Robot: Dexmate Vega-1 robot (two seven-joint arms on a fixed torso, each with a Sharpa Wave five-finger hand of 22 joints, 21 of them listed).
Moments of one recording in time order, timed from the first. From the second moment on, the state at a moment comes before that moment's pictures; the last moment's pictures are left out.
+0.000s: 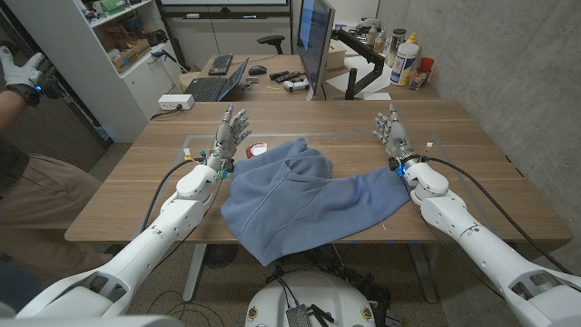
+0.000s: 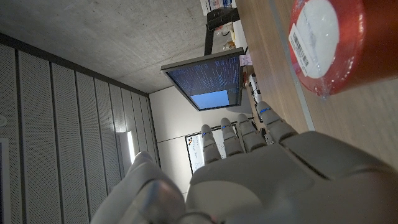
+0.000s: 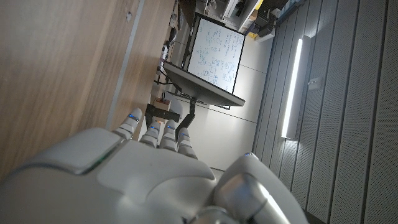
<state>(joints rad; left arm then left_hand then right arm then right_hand) 0.84 0.51 0.37 -1.29 -0.65 -0.30 -0.03 0.08 -0.07 0.17 0.04 0.31 0.16 -0.19 0.20 0.19 0.14 -0.09 0.20 0.19 0.10 -0.04 0.19 0.18 0.15 0.11 0.19 0.18 -0.84 -0.49 -0.35 -1.30 0.63 0.27 0.04 0.03 0.05 -0.02 0.10 0.28 -0.01 0.00 0.18 0.18 0.01 0.05 0.23 0.19 -0.08 0.05 0.18 0.18 -0.13 0.11 0.46 0.17</state>
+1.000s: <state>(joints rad) 0.84 0.52 0.37 -1.32 -0.62 -0.29 -0.02 0.08 -0.07 0.17 0.04 0.31 0.16 -0.19 0.20 0.19 0.15 -0.09 0.20 0.19 0.10 -0.04 0.19 0.18 0.15 0.11 0.20 0.18 -0.86 -0.40 -0.23 -1.30 0.52 0.21 0.10 0.03 0.05 -0.03 0.10 0.28 -0.01 0.00 0.18 0.18 0.01 0.05 0.23 0.19 -0.08 0.05 0.18 0.18 -0.13 0.11 0.46 0.17</state>
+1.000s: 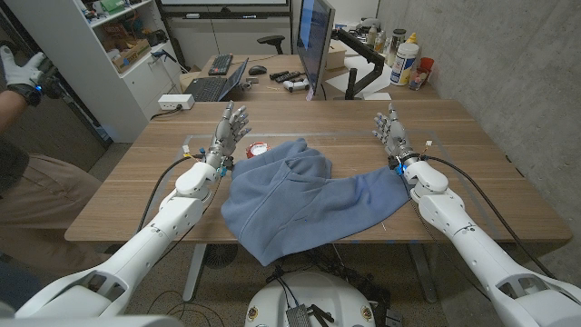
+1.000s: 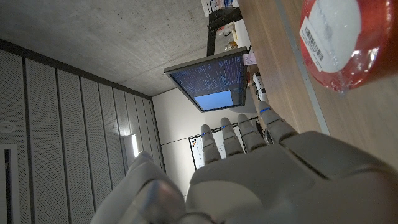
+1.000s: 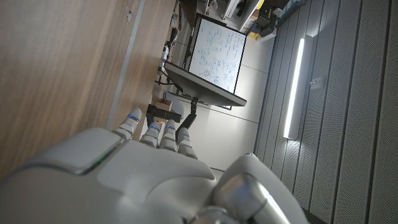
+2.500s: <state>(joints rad) 0.85 0.67 0.40 -1.53 -0.31 -0.22 0.07 0.09 -0.06 0.17 0.03 0.31 0.14 -0.19 0.19 0.19 0.12 -0.08 0.20 0.19 0.02 -0.02 0.18 0.18 0.11 0.11 0.19 0.18 -0.87 -0.37 -0.20 -1.31 0.48 0.19 0.09 0.02 0.06 -0.03 0.11 0.28 -0.01 0.00 0.18 0.18 0.01 0.05 0.23 0.19 -0.08 0.04 0.18 0.18 -0.13 0.11 0.44 0.17</state>
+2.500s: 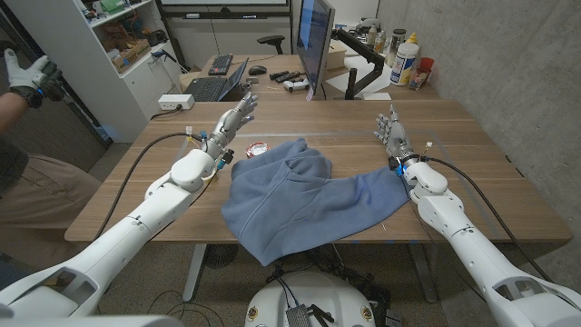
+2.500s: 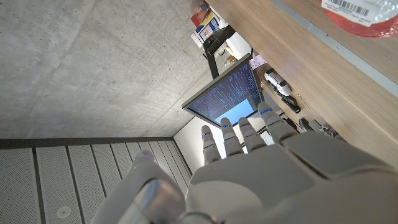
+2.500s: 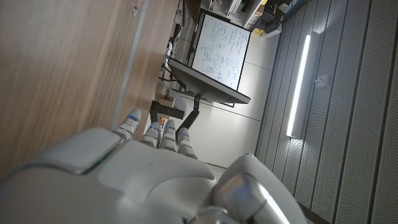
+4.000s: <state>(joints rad) 0.87 0.77 0.43 -1.76 0.12 0.00 0.16 0.10 -0.06 0.16 0.02 0.31 0.11 -0.19 0.19 0.19 0.06 -0.10 0.19 0.19 -0.06 -0.03 0.18 0.18 0.03 0.09 0.18 0.18 -0.90 -0.38 -0.20 -1.35 0.45 0.19 0.06 0.02 0.06 -0.04 0.11 0.28 0.01 0.00 0.19 0.18 0.02 0.07 0.23 0.19 -0.09 0.06 0.18 0.18 -0.10 0.09 0.41 0.17</state>
